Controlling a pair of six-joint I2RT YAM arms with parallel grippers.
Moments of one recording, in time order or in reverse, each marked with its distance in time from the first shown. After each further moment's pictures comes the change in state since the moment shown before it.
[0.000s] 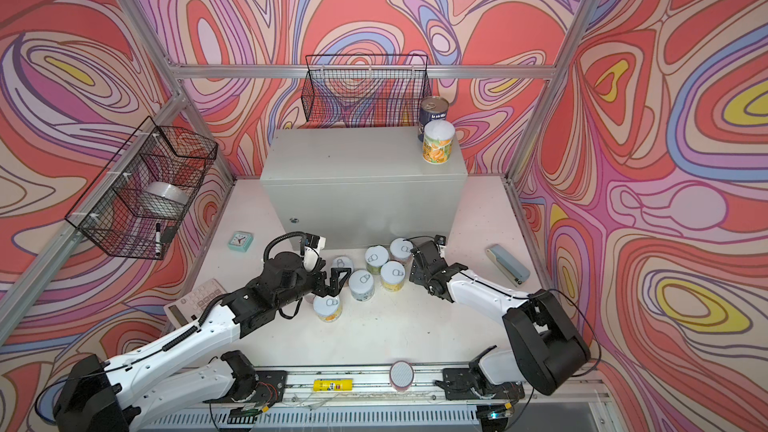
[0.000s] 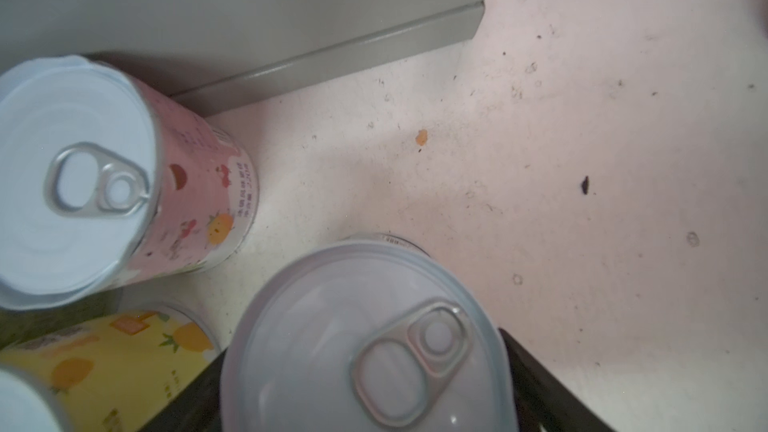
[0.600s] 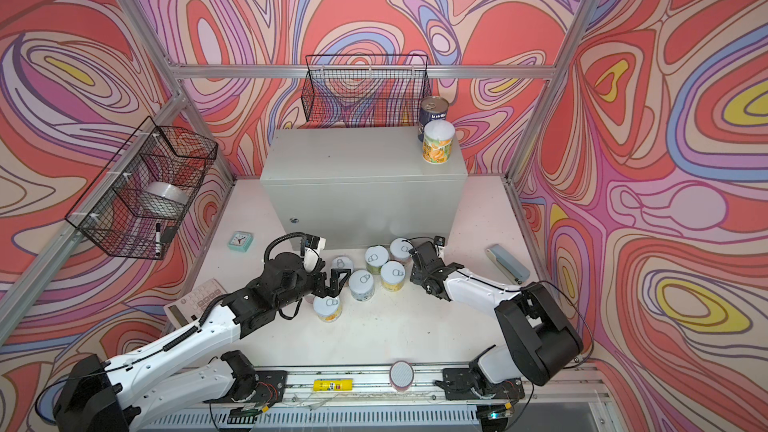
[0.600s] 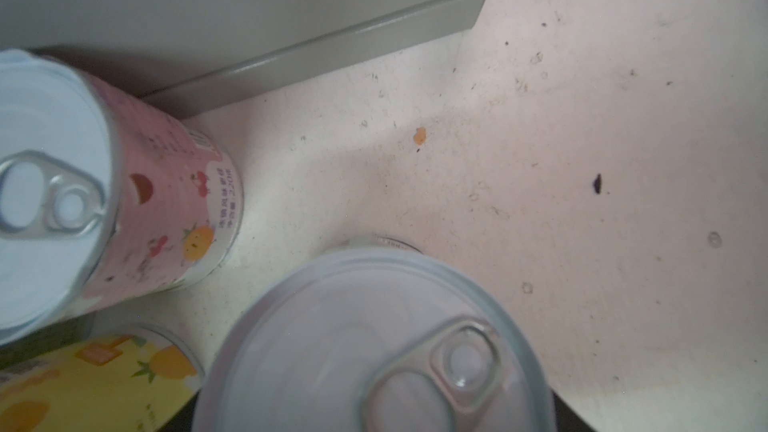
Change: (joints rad) left arm 0.000 0.001 -0.007 0.000 -0.002 0.001; right arm 0.003 0.033 0.000 0.024 0.017 0.021
